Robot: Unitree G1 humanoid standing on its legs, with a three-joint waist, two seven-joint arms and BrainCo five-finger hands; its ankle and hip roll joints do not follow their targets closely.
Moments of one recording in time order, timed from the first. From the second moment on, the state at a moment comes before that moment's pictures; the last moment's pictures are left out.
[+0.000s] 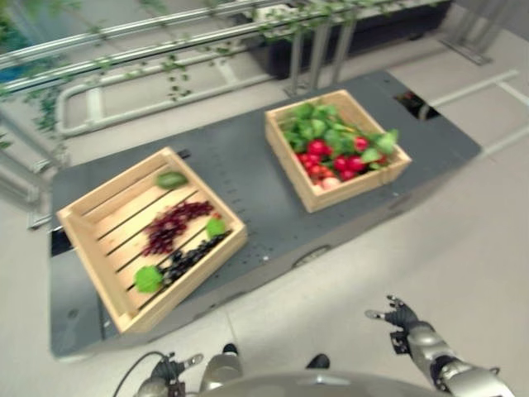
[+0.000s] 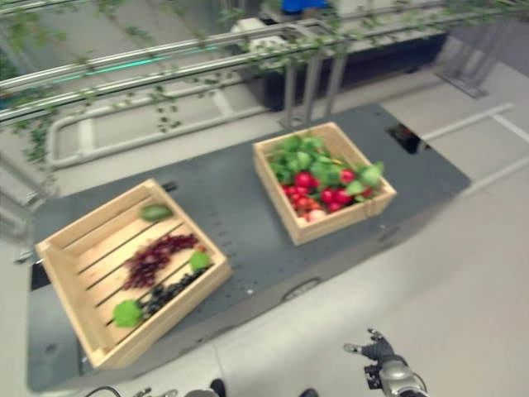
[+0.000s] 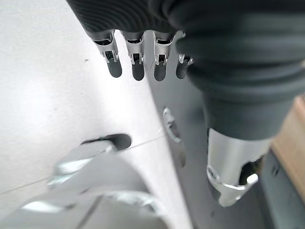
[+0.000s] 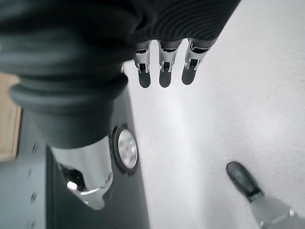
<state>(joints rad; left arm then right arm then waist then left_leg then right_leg) -0.01 0.25 0.05 1.34 -0.15 -0.16 0.02 -0.17 -0.34 0.20 1.27 0.17 -0.11 -0.04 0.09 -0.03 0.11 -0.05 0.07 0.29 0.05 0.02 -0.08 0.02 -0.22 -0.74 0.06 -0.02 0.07</state>
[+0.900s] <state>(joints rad) 0.07 0.32 0.02 1.35 -0.05 -0.15 0.00 -0.06 -0.28 0.01 1.31 0.21 -0.11 -0.05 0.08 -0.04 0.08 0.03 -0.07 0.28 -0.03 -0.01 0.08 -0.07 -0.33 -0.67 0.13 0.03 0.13</state>
